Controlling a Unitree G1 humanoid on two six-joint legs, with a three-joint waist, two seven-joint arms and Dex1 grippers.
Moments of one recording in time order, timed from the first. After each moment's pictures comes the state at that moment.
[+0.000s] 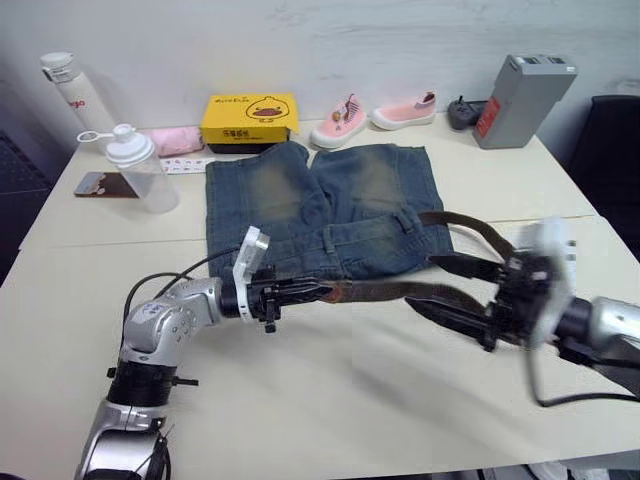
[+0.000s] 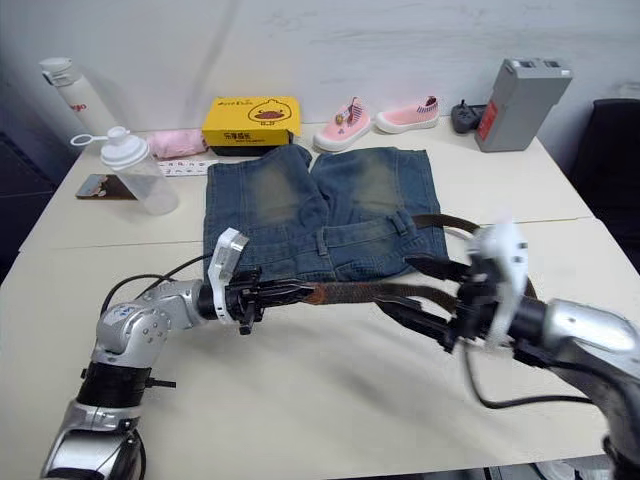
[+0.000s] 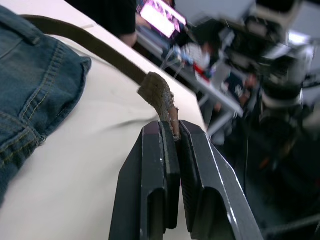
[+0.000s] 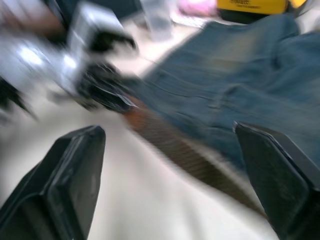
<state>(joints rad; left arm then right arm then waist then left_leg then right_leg) -0.39 0.37 0.06 -0.12 -0.83 0.95 -0.87 0.07 -0.79 -0.58 -0.72 1.58 0.93 0.49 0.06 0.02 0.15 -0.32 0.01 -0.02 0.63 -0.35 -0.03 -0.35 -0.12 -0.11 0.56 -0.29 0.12</state>
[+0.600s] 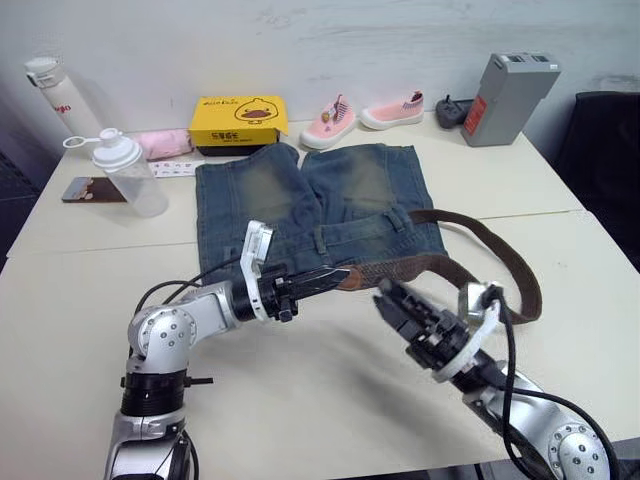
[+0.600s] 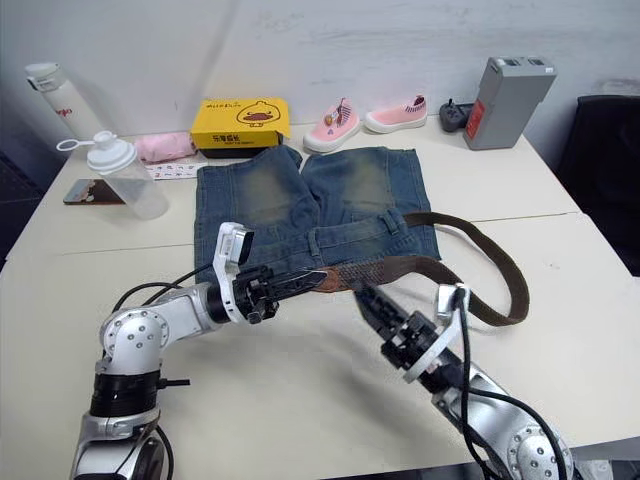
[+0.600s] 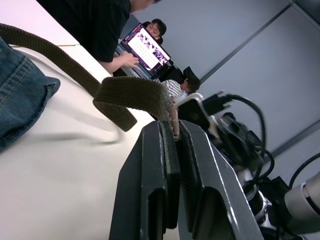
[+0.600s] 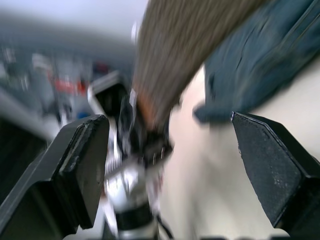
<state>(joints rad) -0.41 0.31 0.13 -0.21 -1.05 1.11 -0.65 0.18 -0.38 -0.07 -0.61 1.87 0.54 -0.08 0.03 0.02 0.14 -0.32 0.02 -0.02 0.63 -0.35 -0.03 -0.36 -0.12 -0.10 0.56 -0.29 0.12</state>
